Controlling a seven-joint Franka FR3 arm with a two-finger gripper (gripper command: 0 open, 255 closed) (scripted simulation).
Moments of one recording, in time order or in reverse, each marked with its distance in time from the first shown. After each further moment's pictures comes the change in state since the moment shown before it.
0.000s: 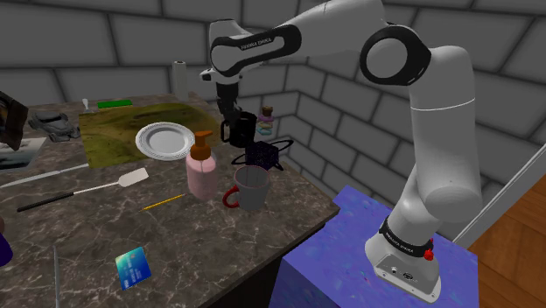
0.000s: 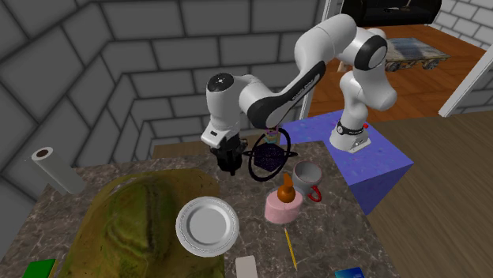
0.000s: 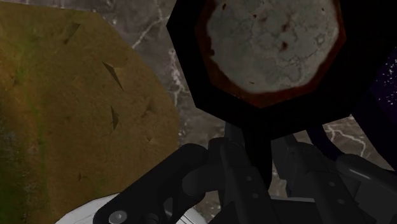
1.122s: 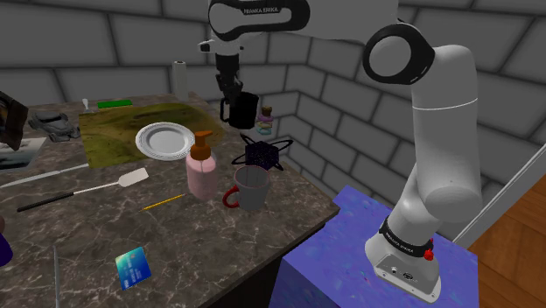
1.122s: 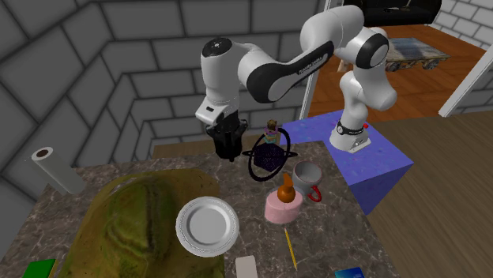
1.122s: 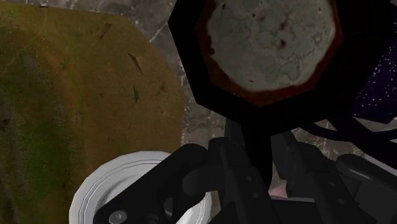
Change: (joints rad) arm 0.001 -0.018 -0.001 0.201 0.002 -0.218 -0.011
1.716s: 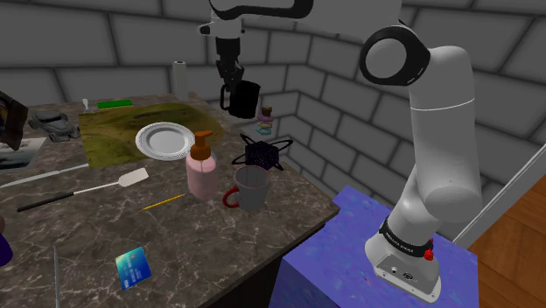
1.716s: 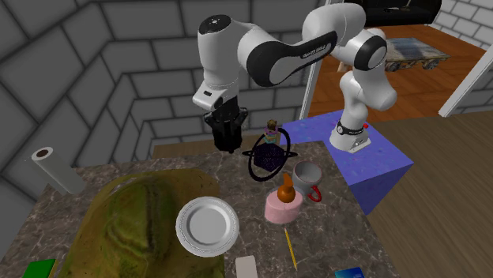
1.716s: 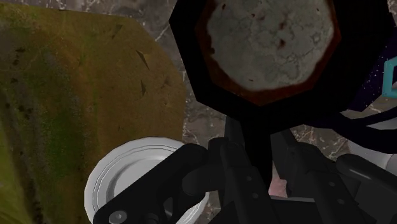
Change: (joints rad) arm -0.002 0.021 -0.001 0.153 0.002 -0.132 -0.009
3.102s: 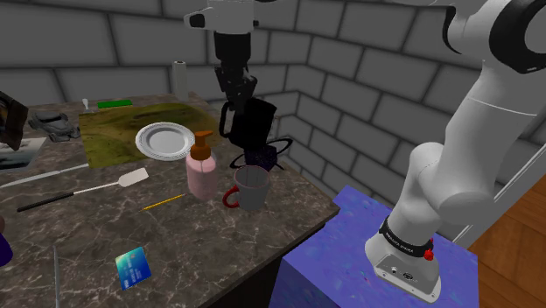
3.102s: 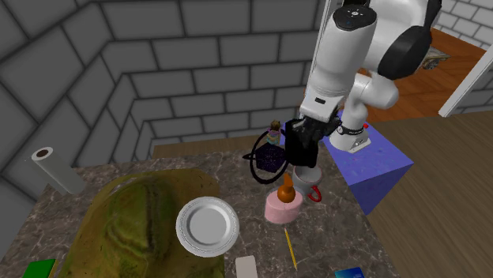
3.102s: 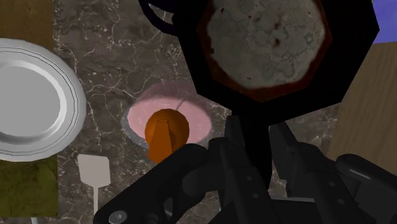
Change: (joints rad) arm 0.231 -0.504 0.148 -0.601 -0.004 0.074 0.375
